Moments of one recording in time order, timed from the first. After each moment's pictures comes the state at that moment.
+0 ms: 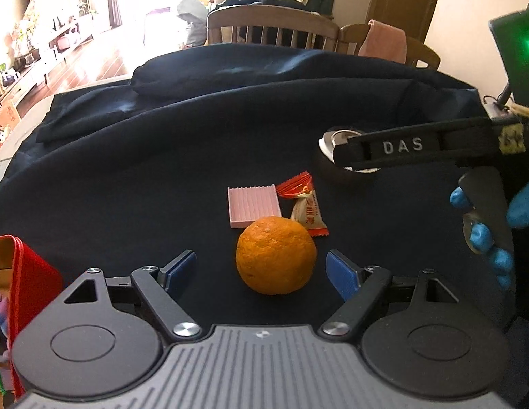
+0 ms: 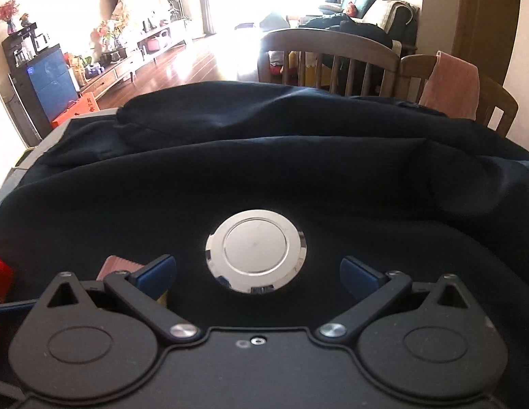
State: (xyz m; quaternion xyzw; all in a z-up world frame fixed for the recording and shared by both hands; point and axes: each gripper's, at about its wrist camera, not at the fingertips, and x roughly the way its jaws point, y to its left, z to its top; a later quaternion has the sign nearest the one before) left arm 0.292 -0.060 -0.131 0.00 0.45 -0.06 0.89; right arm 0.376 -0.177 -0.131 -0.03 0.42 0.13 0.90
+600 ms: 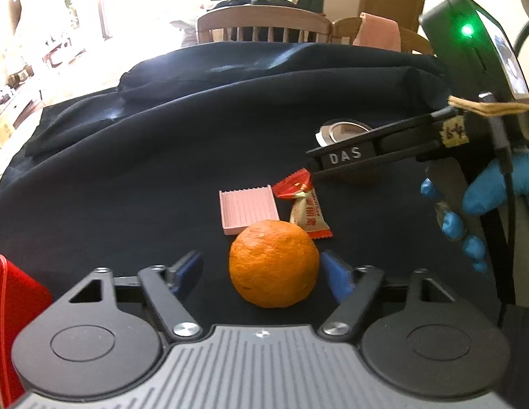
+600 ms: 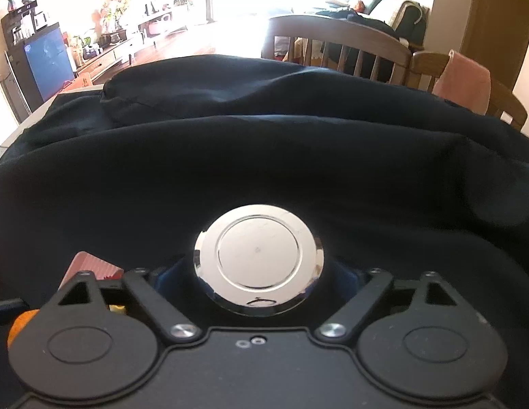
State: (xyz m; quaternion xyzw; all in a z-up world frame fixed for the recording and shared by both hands) left arm 0.299 -0.068 -0.144 0.03 0.44 -0.08 0.89; right arm 0.396 -0.161 -0.158 -0.06 0.43 0.12 0.89
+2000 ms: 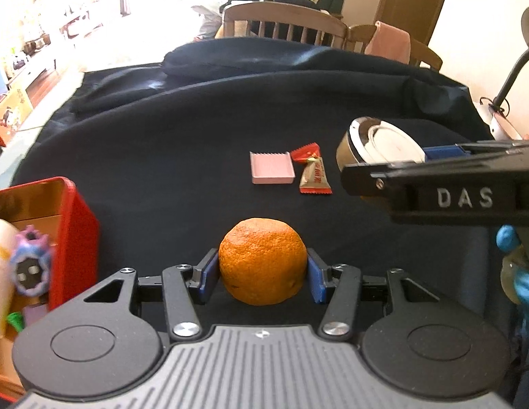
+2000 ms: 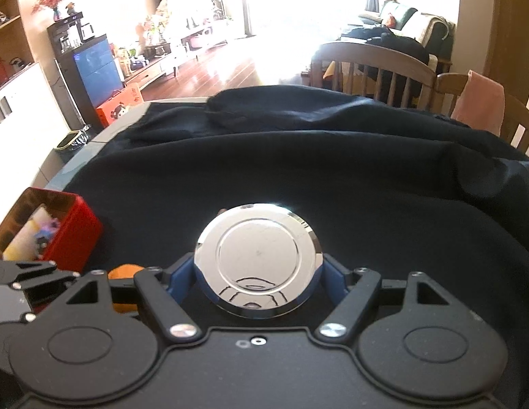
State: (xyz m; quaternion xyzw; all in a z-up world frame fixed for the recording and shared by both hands) left arm 0.232 -0.032 -0.106 -0.03 0.46 -0.06 0.89; right arm 0.284 -0.137 -0.081 -0.04 0.41 0.19 0.89
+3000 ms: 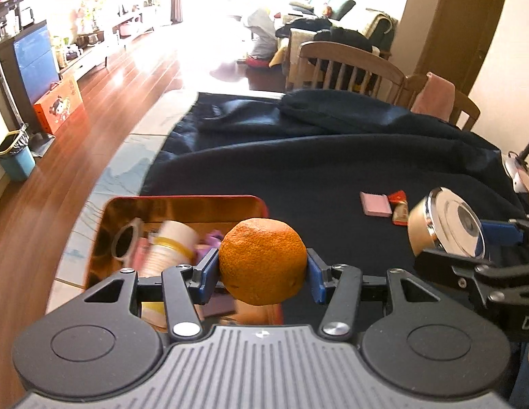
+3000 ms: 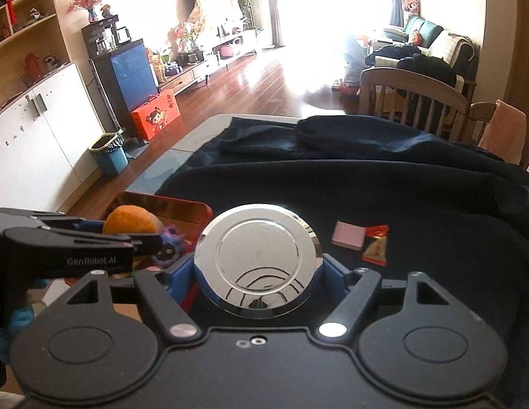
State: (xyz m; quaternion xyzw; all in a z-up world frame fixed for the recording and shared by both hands) left arm 0.179 0.113 -0.030 -0.06 0.43 0.01 0.90; right arm 0.204 -0.034 -0.025 -0.04 0.40 0.23 0.89
